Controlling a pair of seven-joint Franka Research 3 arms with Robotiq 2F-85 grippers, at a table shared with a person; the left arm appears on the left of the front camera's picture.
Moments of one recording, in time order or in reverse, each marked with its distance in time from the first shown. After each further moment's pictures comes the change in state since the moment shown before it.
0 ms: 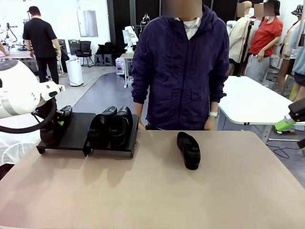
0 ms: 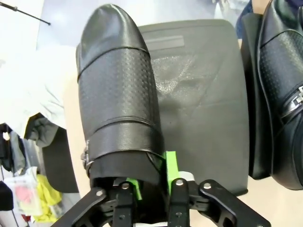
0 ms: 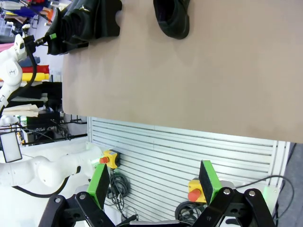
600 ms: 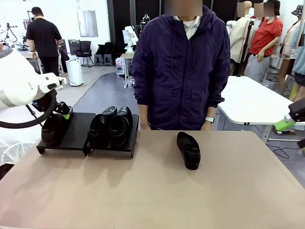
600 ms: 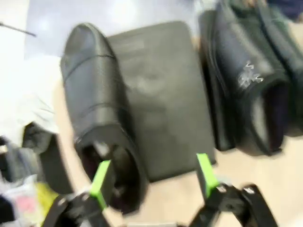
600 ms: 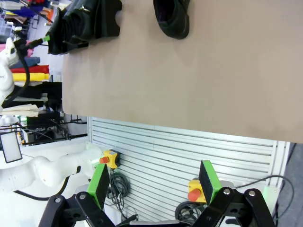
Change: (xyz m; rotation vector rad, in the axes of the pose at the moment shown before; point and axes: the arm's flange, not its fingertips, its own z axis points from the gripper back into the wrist) left arm 0.000 -0.020 0.061 -0.111 0.033 -0.096; right arm 0.000 0.000 0.000 0.000 0.000 0.000
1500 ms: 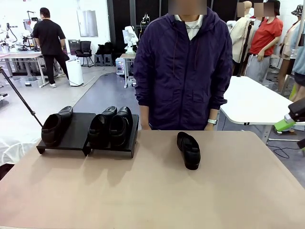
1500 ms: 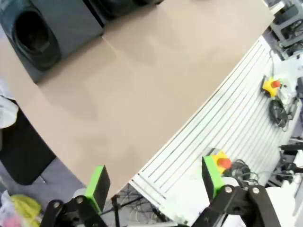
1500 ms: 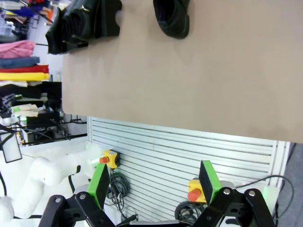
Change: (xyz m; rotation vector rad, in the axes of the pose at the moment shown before) left arm -0.205 0.031 0.206 -0.426 0.080 -0.235; right arm 0.000 0.000 0.000 -0.001 0.001 0.000
